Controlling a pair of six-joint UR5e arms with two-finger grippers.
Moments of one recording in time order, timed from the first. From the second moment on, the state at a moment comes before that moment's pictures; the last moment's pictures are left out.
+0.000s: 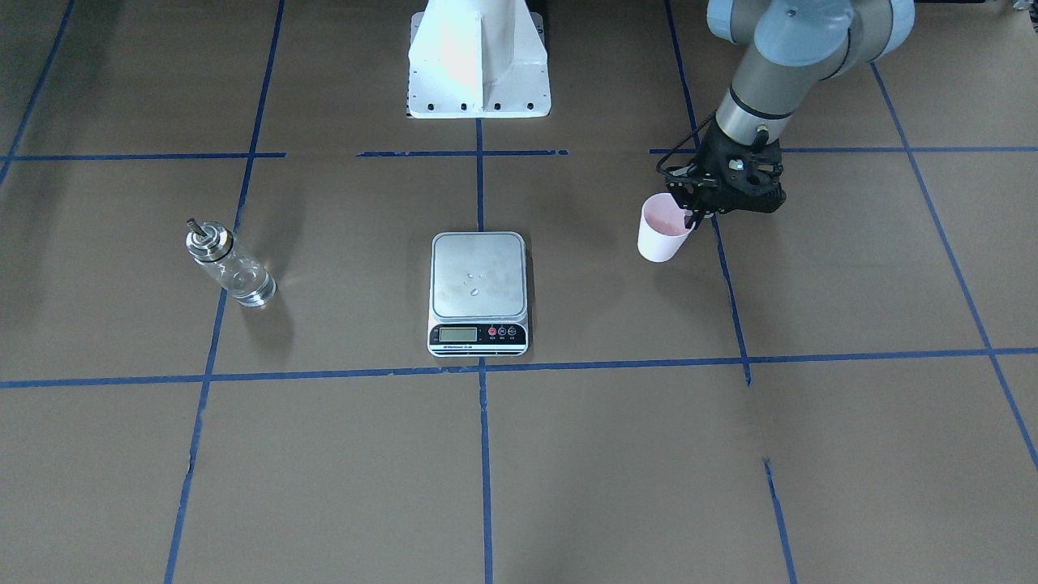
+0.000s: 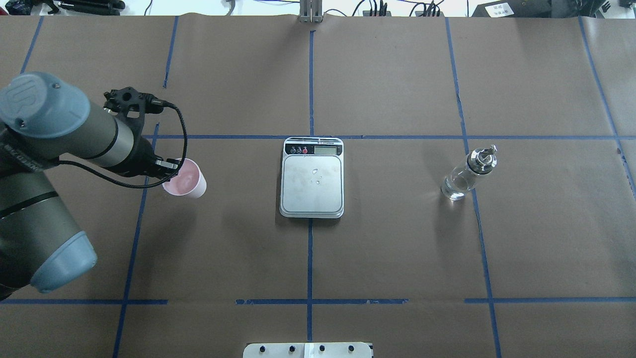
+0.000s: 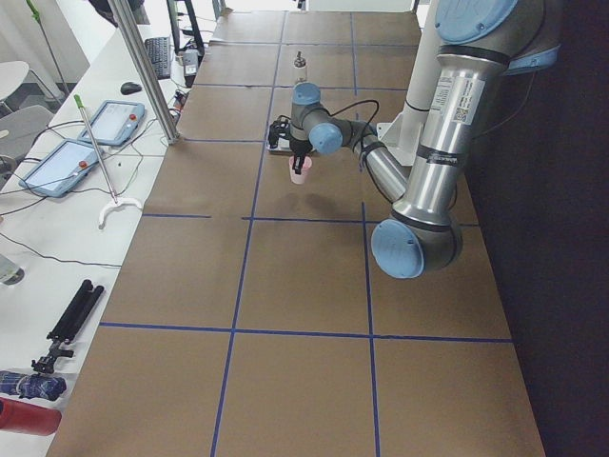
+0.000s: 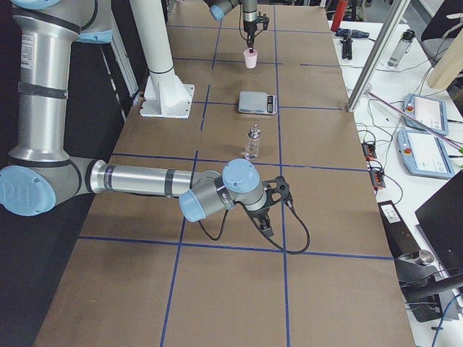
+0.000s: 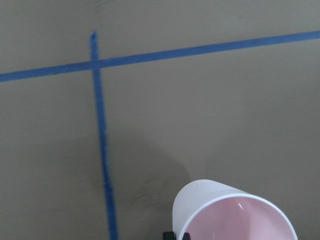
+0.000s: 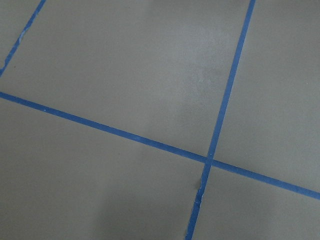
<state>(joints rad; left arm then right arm) -0.71 -1.92 -1.99 -1.57 -1.99 -0.93 1.54 -1.72 1.67 -1.04 2.38 0.07</state>
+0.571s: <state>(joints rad) -0.70 -2.21 -1.83 -1.48 -2.03 -1.02 1.54 -1.72 1.67 -1.04 2.38 0.07</state>
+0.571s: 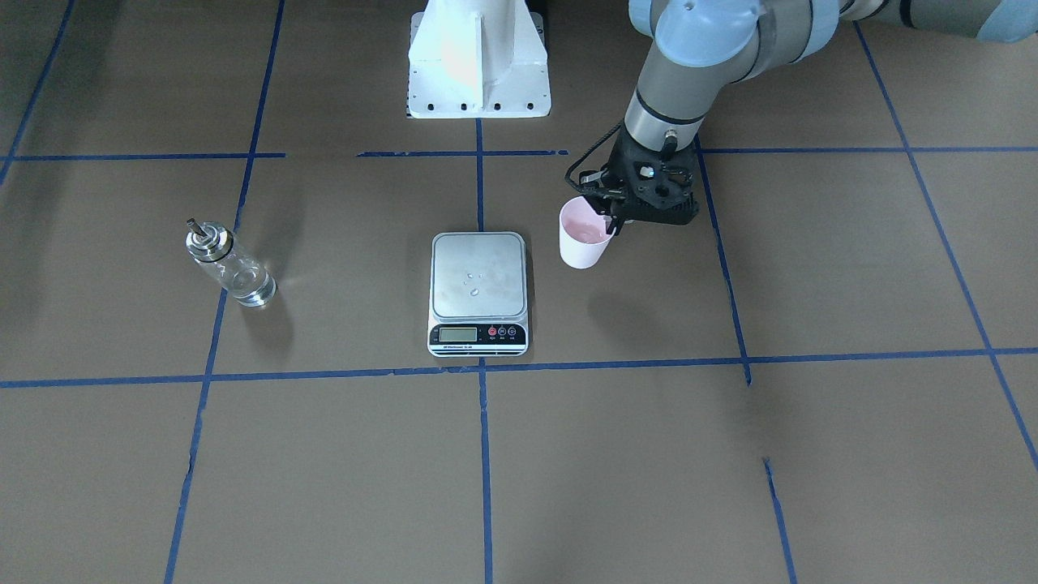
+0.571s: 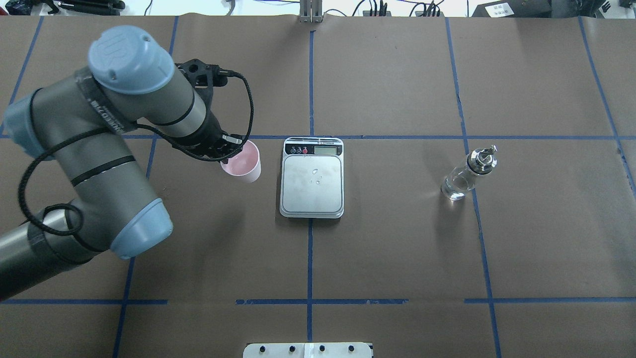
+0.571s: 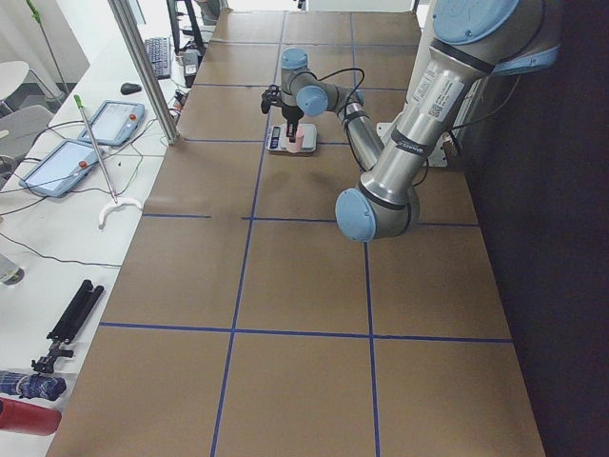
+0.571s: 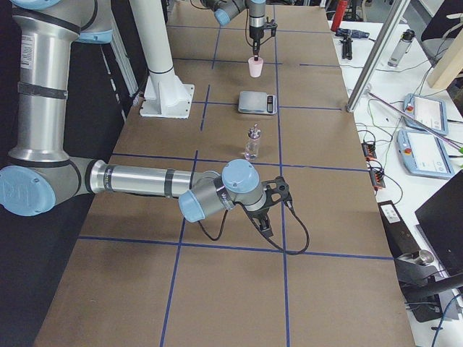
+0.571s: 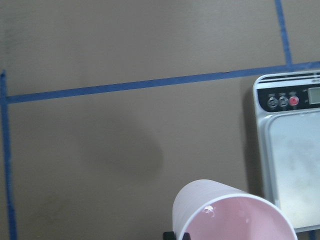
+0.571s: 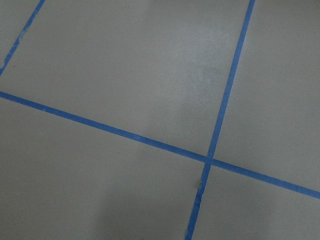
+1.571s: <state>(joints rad) -0.60 -2.45 -1.53 -1.52 -2.03 -1.14 1.54 -1.72 1.67 -1.04 2.38 0.07</state>
